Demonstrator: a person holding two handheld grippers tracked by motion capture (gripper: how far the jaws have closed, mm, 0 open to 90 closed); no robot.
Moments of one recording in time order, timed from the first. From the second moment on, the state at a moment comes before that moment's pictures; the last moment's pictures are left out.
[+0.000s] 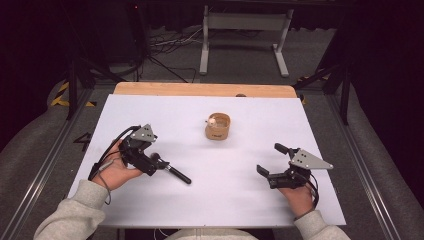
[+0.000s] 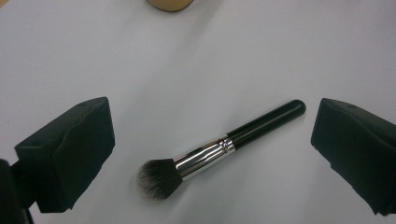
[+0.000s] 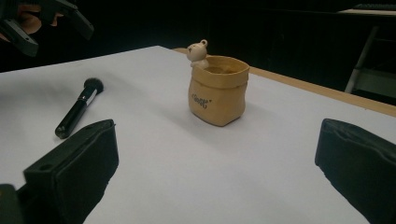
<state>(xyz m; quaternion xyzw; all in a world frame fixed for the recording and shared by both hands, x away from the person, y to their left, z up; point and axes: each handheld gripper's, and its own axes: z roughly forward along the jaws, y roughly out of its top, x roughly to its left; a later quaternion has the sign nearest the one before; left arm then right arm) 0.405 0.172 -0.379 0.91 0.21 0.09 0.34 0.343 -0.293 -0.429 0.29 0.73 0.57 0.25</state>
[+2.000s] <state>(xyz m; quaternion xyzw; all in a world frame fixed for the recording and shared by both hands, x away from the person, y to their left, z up) 0.437 0.146 -0.426 0.97 0.18 -0.01 0.18 0.342 -0.300 -0.431 0.30 0.72 0.58 0.23</state>
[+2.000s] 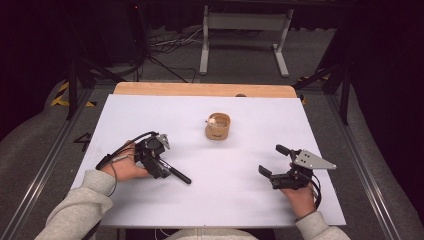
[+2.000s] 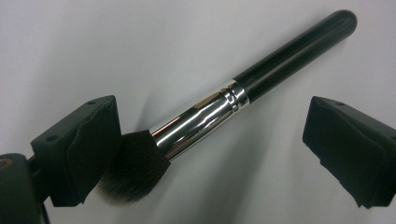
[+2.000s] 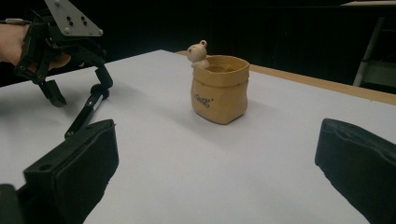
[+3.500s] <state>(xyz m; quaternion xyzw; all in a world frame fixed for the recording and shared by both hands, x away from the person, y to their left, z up) 0.436 0.134 -0.411 0.98 0.15 -0.05 0.14 0.345 -0.301 -0.431 0.31 0.73 0.57 0.21</state>
